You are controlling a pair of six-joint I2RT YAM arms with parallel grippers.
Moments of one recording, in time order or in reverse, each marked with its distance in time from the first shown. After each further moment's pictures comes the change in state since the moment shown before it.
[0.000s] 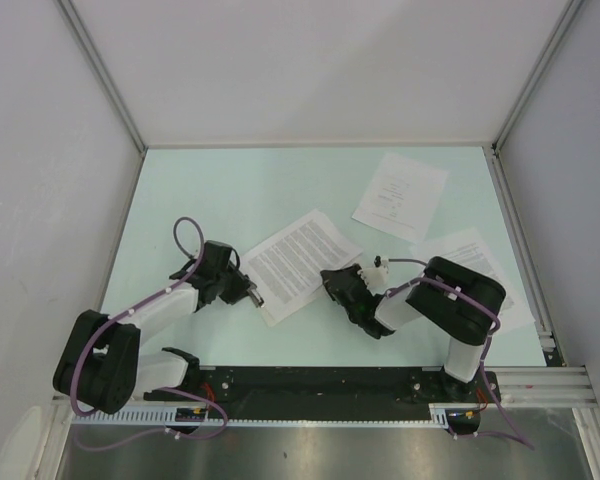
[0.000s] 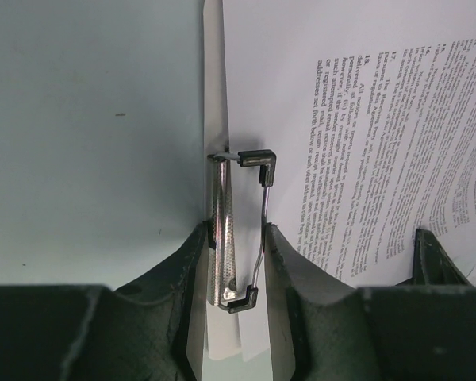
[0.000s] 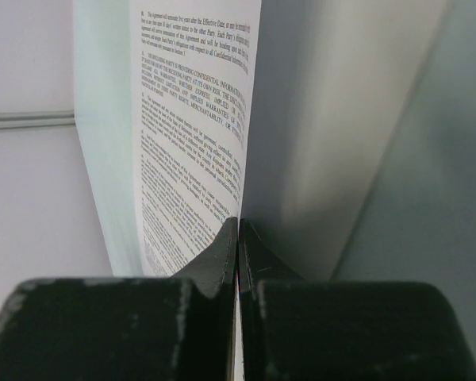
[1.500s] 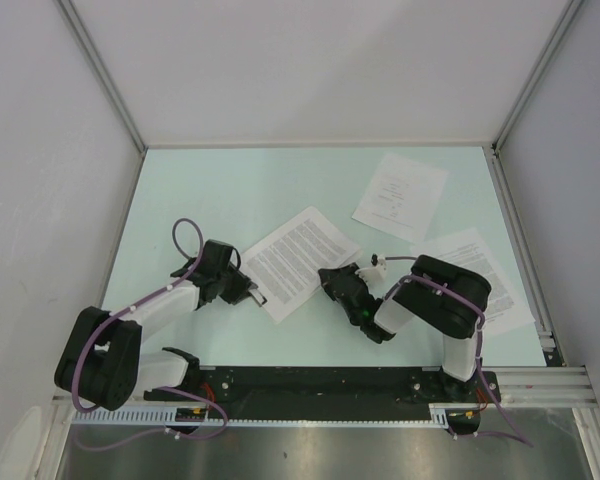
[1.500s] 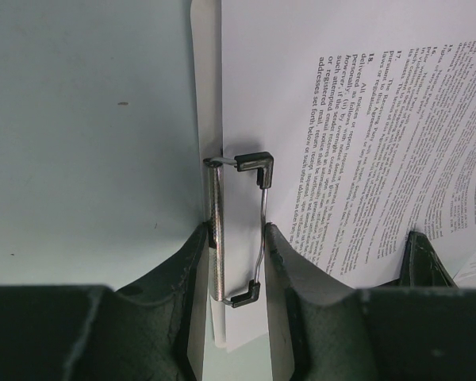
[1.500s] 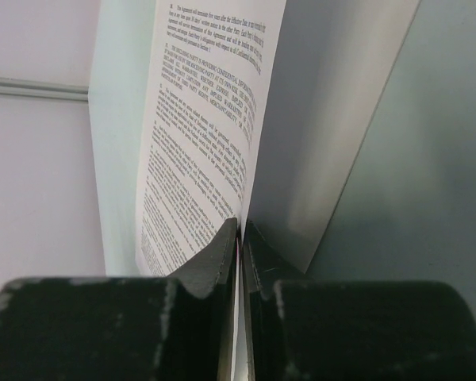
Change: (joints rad) left arm -0.002 0.021 0.016 -0.026 0.005 -0.071; right arm 0.007 0.081 -0.047 0.264 0.003 -0.177
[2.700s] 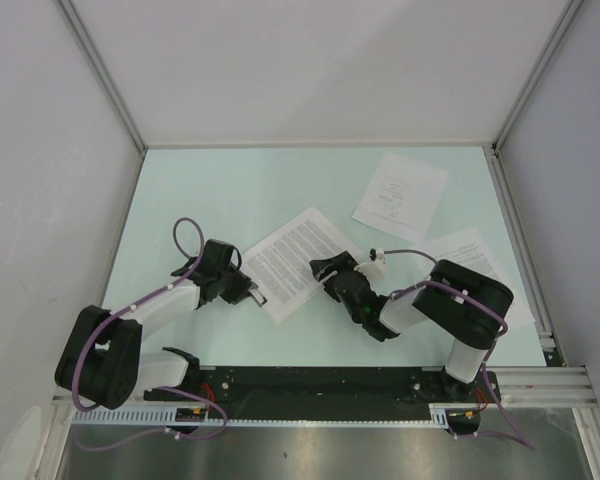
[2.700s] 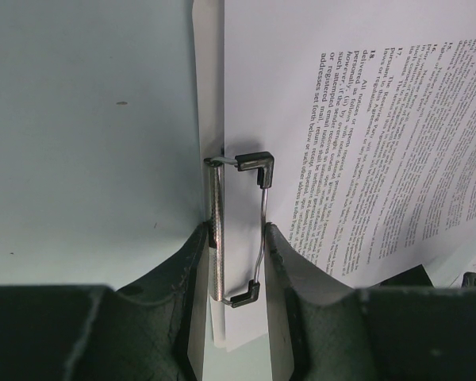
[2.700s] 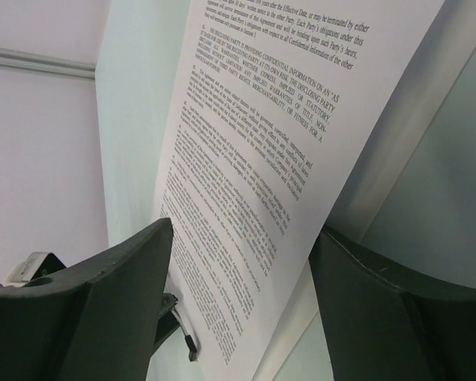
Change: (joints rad) left arm -0.004 0.006 0.008 -0.010 -0.008 0.000; right arm 0.005 -0.118 0.002 -0.103 -0.041 -0.057
